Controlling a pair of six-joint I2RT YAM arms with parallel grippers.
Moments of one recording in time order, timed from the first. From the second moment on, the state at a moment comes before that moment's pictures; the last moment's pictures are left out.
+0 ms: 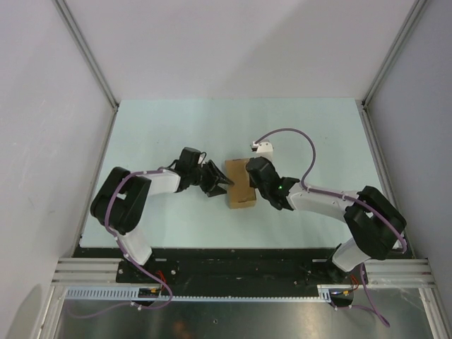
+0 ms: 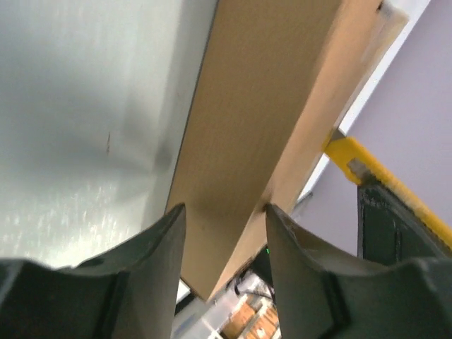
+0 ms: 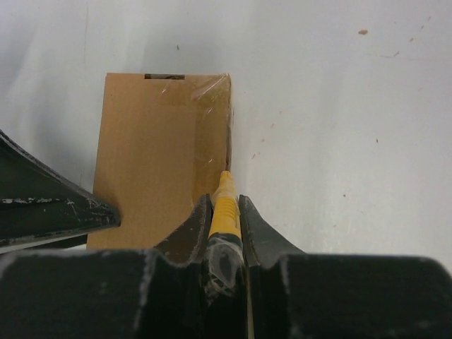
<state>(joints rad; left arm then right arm) -0.43 1.74 0.80 0.09 0.55 -1.20 0.86 1.54 0.88 0.04 0.55 0.45</state>
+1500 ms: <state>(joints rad) -0.45 1.94 1.33 -0.26 0.32 -0.27 0.76 1.56 0.89 0.13 0.19 0.15</state>
